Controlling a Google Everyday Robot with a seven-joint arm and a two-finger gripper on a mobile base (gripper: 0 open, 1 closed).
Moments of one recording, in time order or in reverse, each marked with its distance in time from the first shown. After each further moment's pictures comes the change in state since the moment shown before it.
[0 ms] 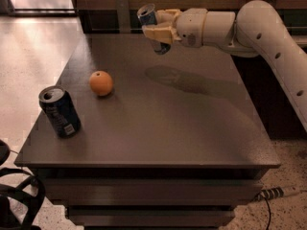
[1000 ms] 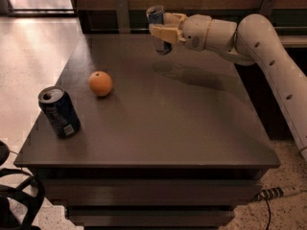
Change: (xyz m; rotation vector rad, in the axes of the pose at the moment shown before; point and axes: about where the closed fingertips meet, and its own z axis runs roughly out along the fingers) arm 0.022 -0.031 -0.001 0.019 -0.109 0.117
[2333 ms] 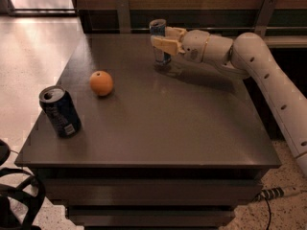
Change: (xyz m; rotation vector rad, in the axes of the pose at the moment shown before) arm 0.042 -0.005 -0.002 0.025 -0.027 0.098
